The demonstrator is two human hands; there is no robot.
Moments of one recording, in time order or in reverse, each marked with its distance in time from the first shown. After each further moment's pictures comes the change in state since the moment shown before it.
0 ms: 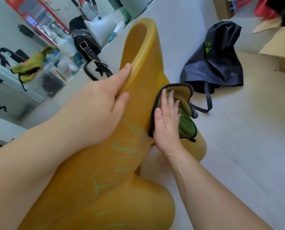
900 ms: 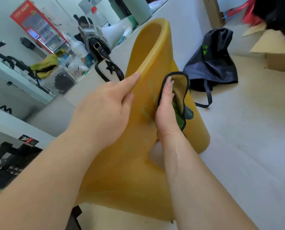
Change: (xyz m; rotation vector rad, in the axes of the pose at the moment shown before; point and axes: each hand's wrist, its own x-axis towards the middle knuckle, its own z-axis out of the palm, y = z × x) left_hand -0.097 -0.032 0.007 0.007 0.156 -0.017; right_hand -0.055 -0.071 0.034 0.512 -0.002 0.275
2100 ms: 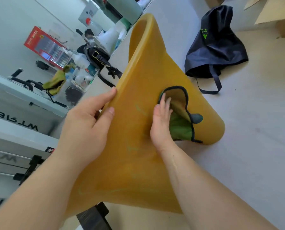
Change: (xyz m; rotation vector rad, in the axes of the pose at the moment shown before) left_hand -0.029 -0.010 -0.002 -0.206 0.102 -0.065; right_hand -0.030 0.052 0.003 -0.079 0.059 -0.012
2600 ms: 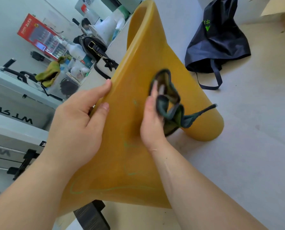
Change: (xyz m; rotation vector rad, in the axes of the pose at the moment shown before) left_hand -0.003 0.002 0.002 0.029 0.047 0.029; right_hand -0.009 -0.013 0.012 0.058 0.008 -0.143
